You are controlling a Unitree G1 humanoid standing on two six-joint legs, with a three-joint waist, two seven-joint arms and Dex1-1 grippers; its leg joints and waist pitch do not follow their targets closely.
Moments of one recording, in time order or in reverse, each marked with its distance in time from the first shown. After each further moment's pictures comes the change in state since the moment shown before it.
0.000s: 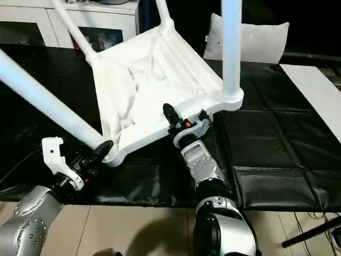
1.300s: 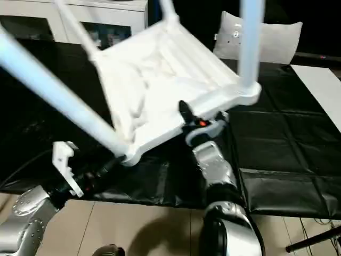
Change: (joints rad) left arm -0.041 0.159 -0.111 0.180 0.069 -0.273 -0.398; right arm 0.107 -0.045 -0.068 -0.219 0.073 0.090 -0.030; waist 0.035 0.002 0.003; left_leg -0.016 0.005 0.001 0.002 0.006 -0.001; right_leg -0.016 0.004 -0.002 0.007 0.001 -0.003
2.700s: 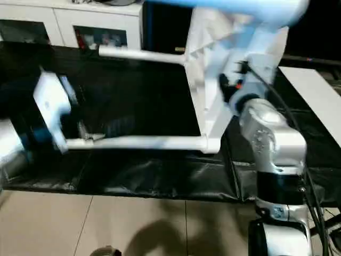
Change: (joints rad) left arm -0.382 0.352 -0.042 -0.465 0.121 0.356 0.102; right arm -0.015 -0.370 0.357 -0.729 -0.439 0.462 -0.501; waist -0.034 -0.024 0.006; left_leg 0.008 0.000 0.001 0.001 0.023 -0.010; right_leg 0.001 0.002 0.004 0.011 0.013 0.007
